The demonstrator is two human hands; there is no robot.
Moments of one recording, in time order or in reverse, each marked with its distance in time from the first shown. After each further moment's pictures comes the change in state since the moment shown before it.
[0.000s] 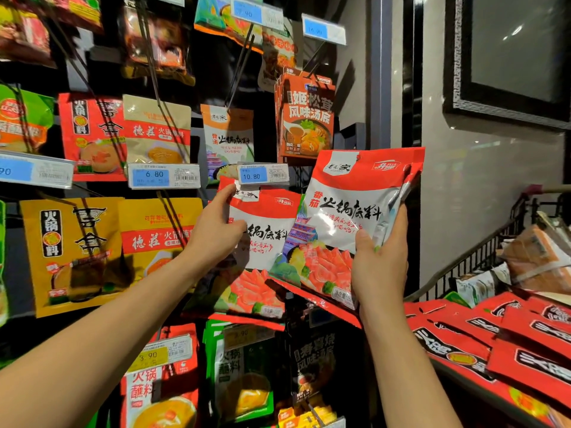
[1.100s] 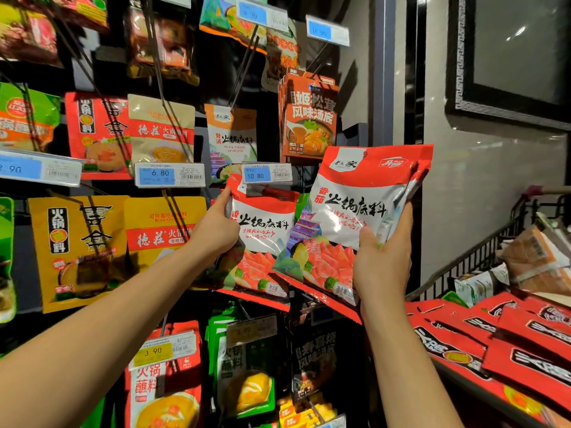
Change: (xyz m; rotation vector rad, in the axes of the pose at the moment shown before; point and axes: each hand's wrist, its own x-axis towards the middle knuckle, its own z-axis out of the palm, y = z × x) left_hand 0.016 -0.008 -0.002 0.116 -0.055 -0.247; right_hand -0.004 -0.010 -0.001 -0.006 0.028 -0.008
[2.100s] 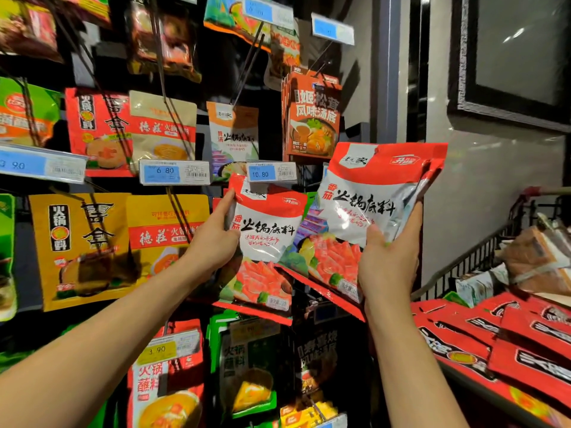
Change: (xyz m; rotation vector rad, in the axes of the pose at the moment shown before) left_hand -0.022 -0.016 -0.006 -0.118 -0.044 0.102; right_hand -0.003 -0.002 0.003 -0.007 0.055 -0.023
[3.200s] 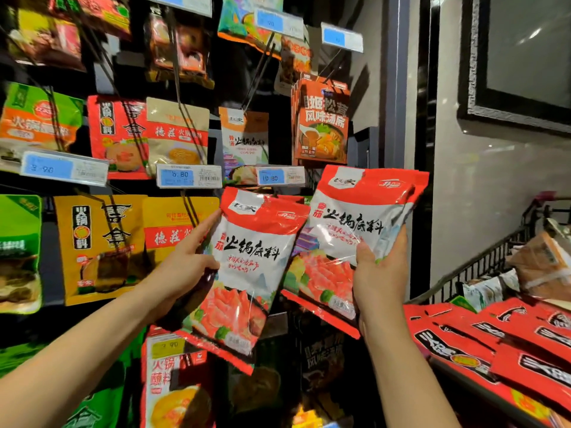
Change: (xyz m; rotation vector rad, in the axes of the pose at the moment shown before) left_hand -0.052 -0.016 -0.047 -0.220 -0.118 -0.082; right_hand -0.017 0.012 0.008 0.083 -0.101 0.152
